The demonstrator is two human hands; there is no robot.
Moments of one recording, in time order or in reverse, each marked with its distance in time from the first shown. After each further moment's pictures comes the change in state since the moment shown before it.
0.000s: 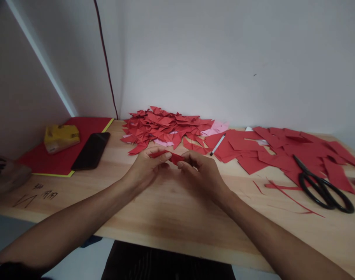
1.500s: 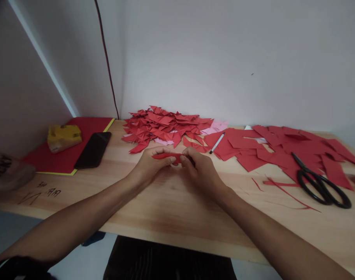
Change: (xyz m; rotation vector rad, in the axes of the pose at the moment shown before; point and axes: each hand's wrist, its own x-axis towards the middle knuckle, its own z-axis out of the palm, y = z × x) left_hand 0.000 -0.004 0.000 0.262 -0.044 0.027; right_hand 0.002 0.008 0.002 -0.235 -0.004 -0.128
